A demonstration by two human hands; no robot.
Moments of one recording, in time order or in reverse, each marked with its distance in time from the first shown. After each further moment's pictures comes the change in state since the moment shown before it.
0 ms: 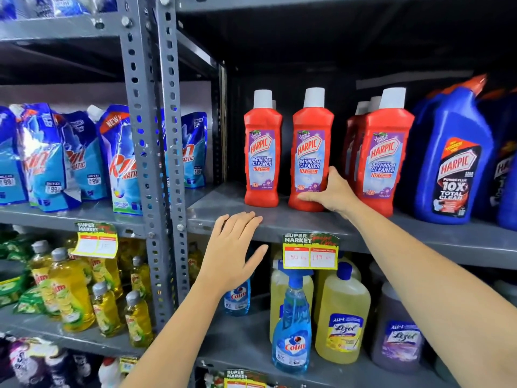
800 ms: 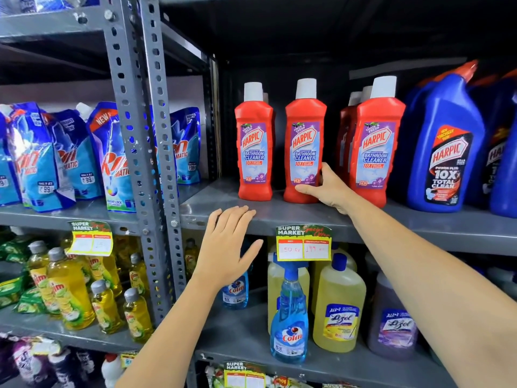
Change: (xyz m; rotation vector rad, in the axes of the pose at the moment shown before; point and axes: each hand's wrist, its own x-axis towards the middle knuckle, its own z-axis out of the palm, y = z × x) left_hand -0.001 -0.001 0.008 0.025 0.030 0.006; right_hand -0.002 0.008 -0.003 0.119 -0.158 0.040
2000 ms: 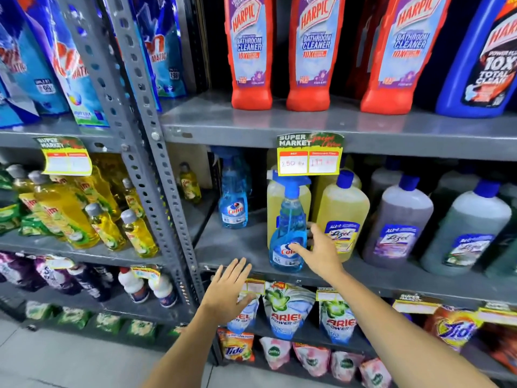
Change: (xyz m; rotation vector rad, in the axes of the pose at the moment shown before) left_hand -0.259 0.023 0.131 -0.074 -0.935 -0.145; right_hand -0.197 0.207 0.134 -0.233 -0.022 0.198
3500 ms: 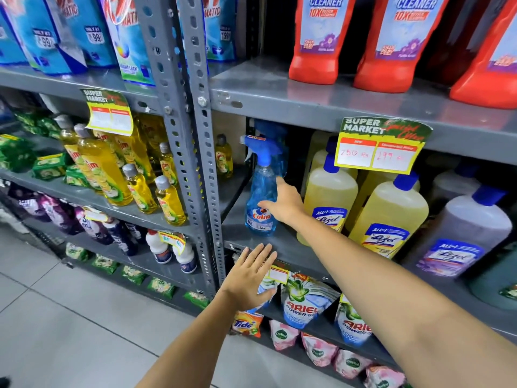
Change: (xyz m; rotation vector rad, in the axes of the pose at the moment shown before) left_hand -0.001 -0.005 0.023 0.007 0.065 0.019; right_hand 0.080 -0.129 0.088 -0.180 -0.253 -0.070
